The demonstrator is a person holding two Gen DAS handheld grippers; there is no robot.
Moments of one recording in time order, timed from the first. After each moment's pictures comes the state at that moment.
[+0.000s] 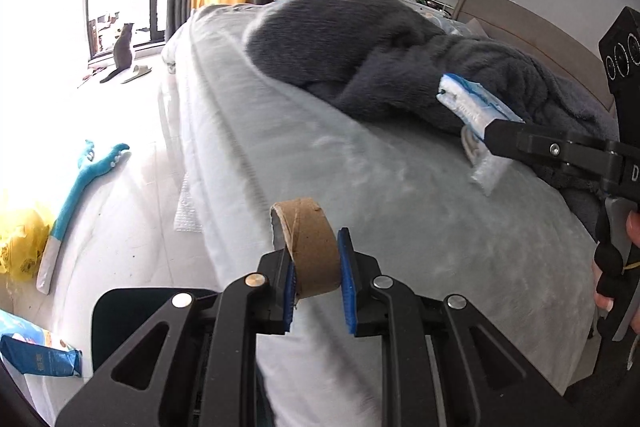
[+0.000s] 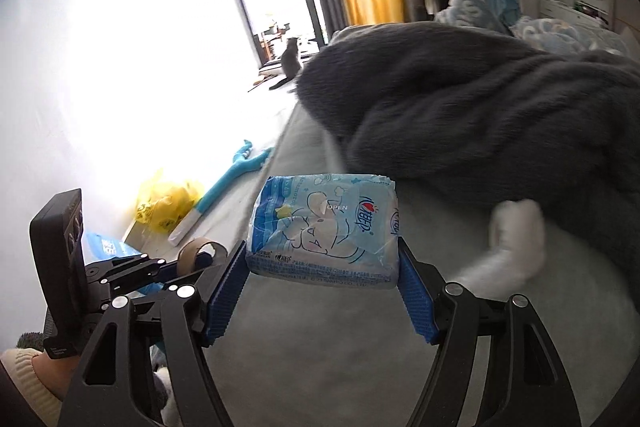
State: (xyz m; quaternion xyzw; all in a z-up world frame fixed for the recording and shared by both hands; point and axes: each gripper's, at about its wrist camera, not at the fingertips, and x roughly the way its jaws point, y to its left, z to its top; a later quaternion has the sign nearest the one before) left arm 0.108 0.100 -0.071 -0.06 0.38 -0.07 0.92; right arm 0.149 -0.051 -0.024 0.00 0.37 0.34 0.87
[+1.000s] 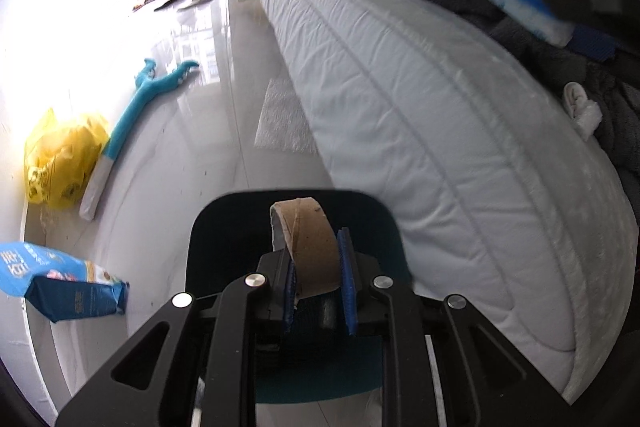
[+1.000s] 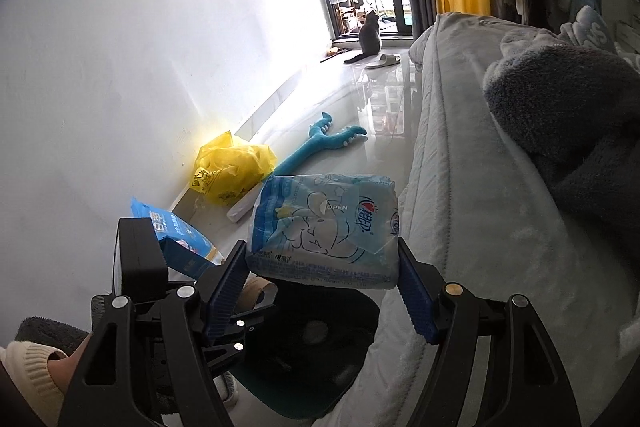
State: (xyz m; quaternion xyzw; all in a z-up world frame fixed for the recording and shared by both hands) left arm 0.067 0.238 -0.131 -0.08 0.49 0.01 0.87; right arm 0.117 0.123 -0.030 -0.04 0.38 0.43 0.82
